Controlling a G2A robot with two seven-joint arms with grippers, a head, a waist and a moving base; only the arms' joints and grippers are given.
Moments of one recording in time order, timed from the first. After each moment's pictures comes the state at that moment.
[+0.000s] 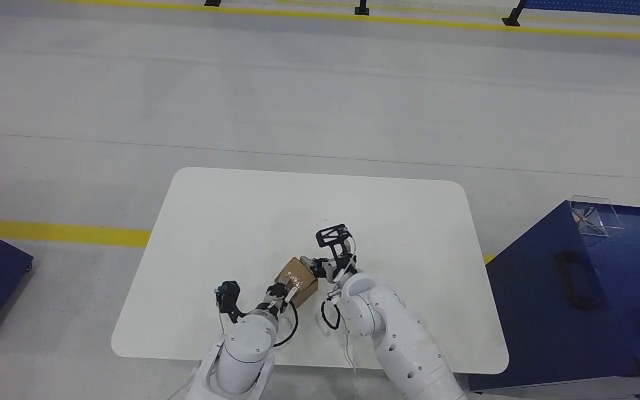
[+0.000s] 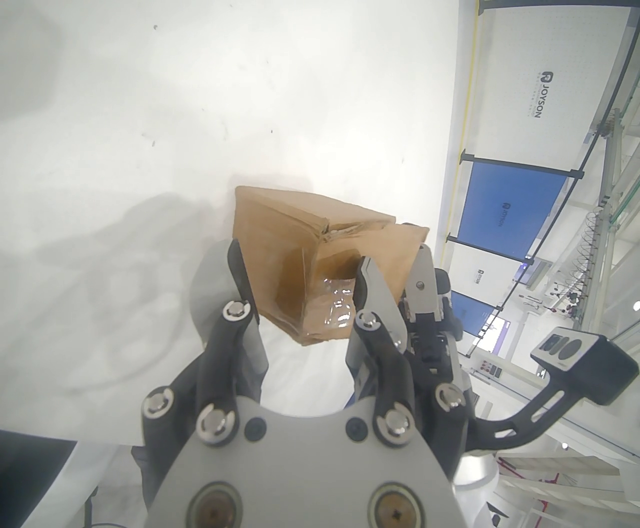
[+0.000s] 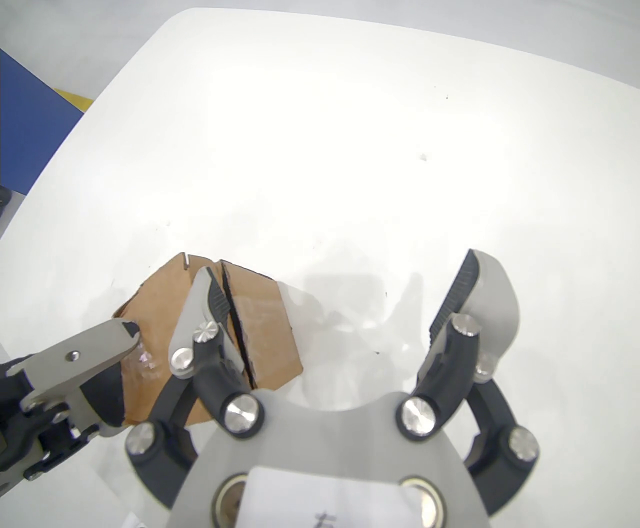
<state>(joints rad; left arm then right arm) 1.41 -1.52 -1.19 -1.67 0.13 0.70 -0.01 -1.08 -1.51 1.06 -1.26 -1.24 0.05 0.40</state>
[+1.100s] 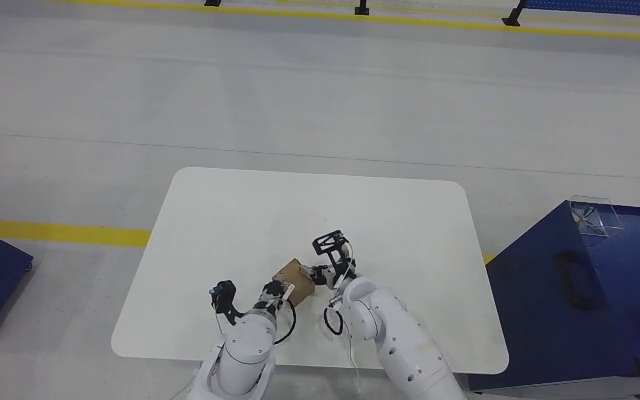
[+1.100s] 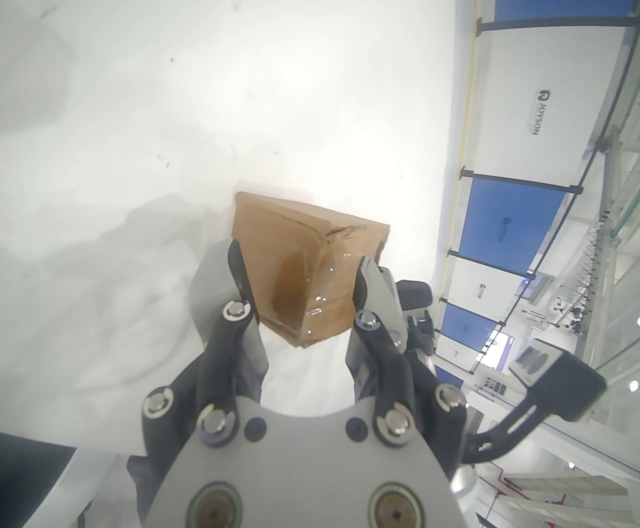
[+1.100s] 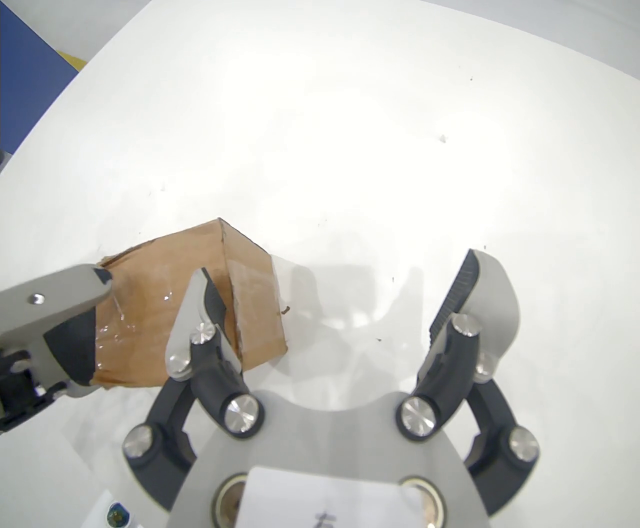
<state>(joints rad) 1.43 -1.53 -1.19 -1.71 0.15 0.68 0.08 -1.09 -1.50 1.07 -1.25 -1.28 -0.02 0.41</state>
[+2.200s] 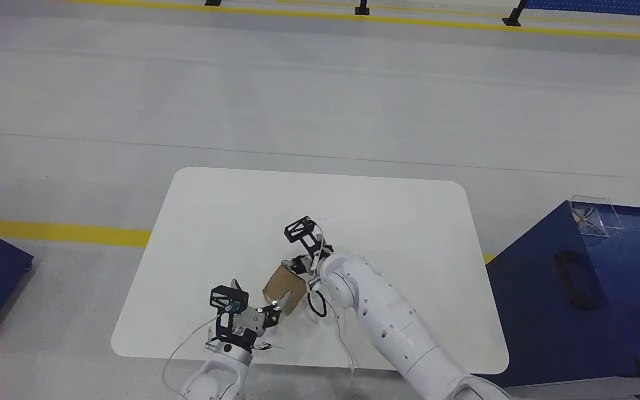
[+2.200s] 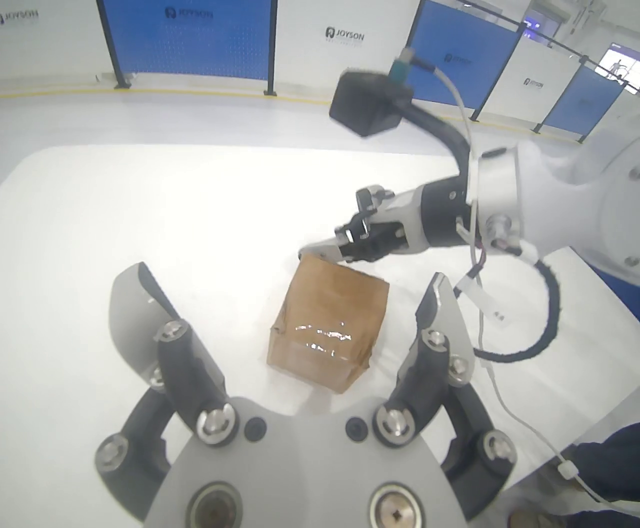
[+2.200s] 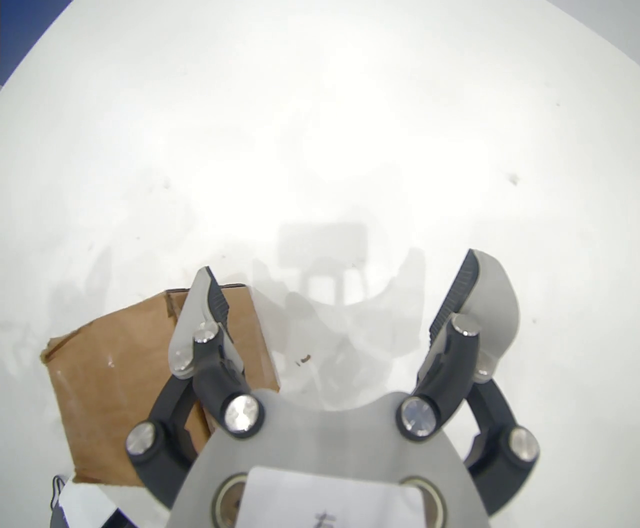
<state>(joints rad) 1.60 -1.40 -1.24 -1.60 1.36 -0.05 0.15 -0.78 -1.59 0.89 -0.89 -1.18 -0.09 0.50</state>
